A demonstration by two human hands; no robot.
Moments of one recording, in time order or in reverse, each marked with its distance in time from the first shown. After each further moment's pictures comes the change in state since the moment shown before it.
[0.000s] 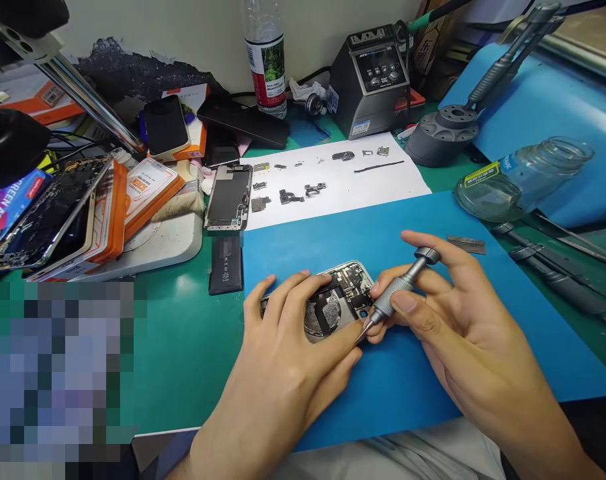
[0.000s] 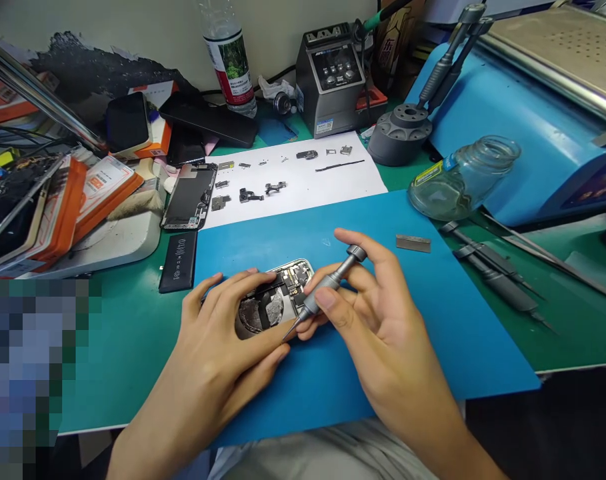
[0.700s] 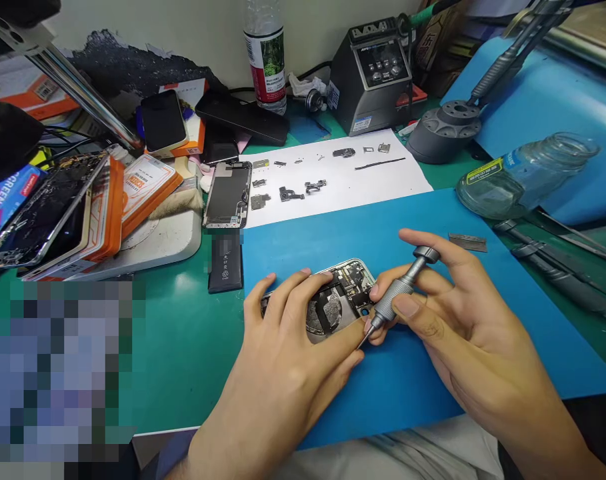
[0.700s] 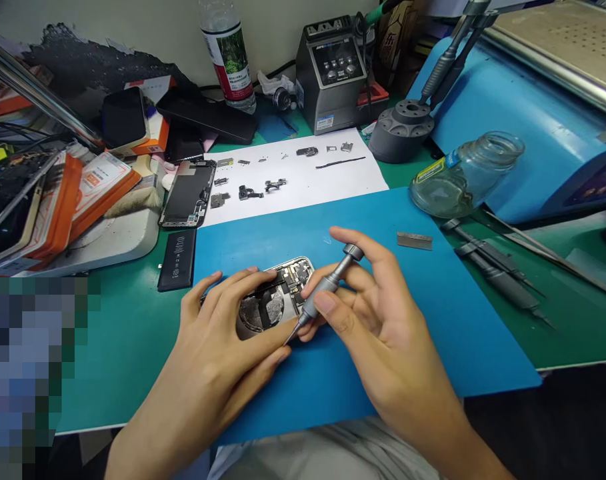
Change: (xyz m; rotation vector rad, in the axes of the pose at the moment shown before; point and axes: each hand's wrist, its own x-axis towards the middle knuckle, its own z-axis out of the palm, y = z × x) left_hand -0.001 0.001 -0.001 0.012 -0.029 0.014; right_hand -0.002 0.003 -0.002 0.028 -0.022 -0.029
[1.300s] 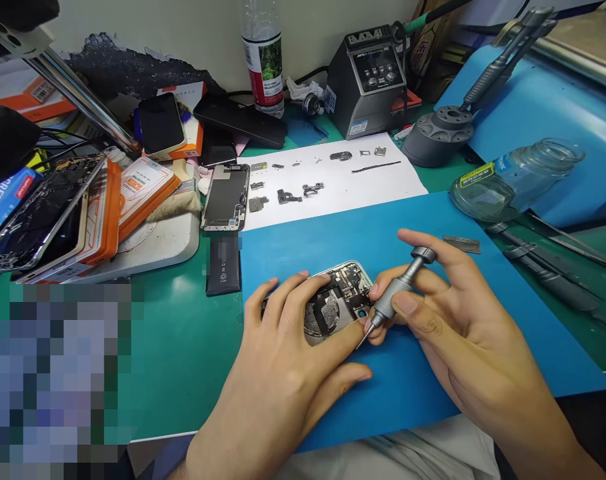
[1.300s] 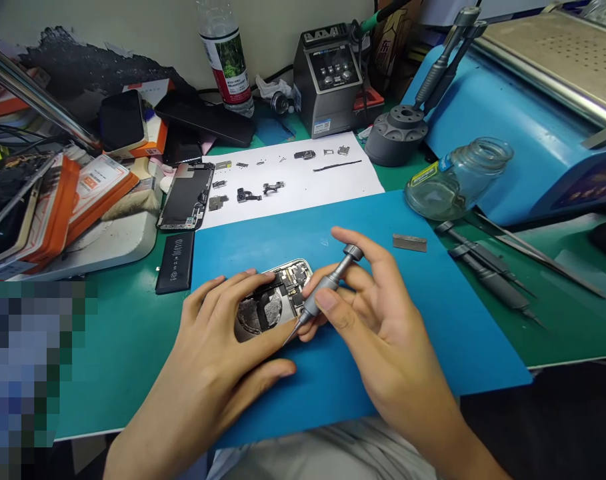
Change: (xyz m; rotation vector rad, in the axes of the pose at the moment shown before) left_hand 0.002 -0.001 0.001 -0.024 0.035 0.021; right_hand 0.003 0.007 -0.003 0.005 -0.030 -0.082
